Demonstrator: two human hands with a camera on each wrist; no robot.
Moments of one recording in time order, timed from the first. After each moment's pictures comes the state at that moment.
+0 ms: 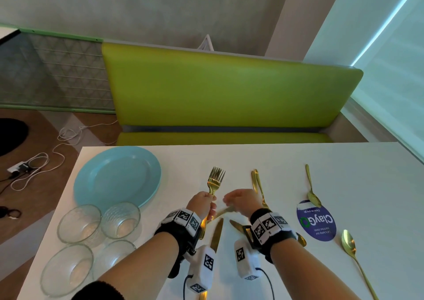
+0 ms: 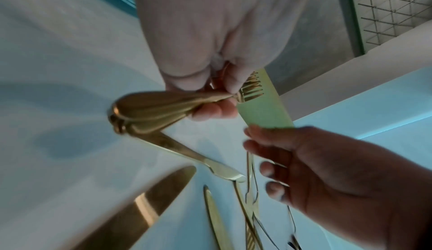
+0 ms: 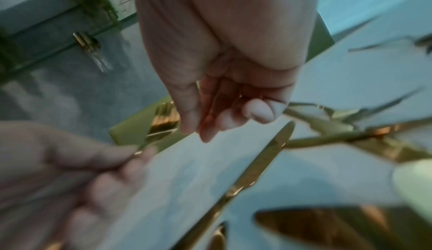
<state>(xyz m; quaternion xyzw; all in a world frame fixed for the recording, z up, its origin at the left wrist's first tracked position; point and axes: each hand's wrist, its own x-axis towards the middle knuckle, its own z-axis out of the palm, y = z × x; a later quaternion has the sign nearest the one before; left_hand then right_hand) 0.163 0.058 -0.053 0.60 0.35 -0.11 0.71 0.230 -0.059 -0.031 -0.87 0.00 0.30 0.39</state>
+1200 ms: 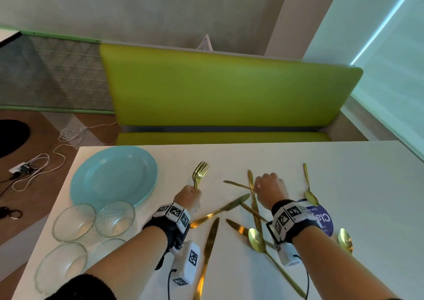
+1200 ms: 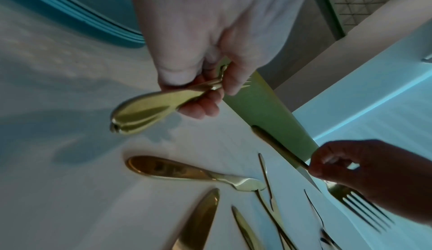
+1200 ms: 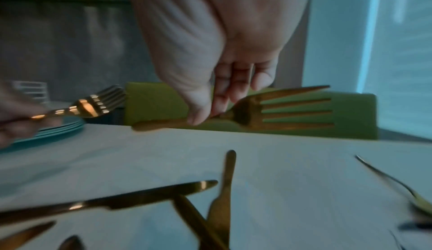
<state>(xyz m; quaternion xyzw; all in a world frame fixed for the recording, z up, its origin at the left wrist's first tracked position) 0.164 0.073 -0.051 0.71 0.38 -0.07 0.59 0.271 -0.110 -0.011 -0.96 -0.24 0.08 -0.08</state>
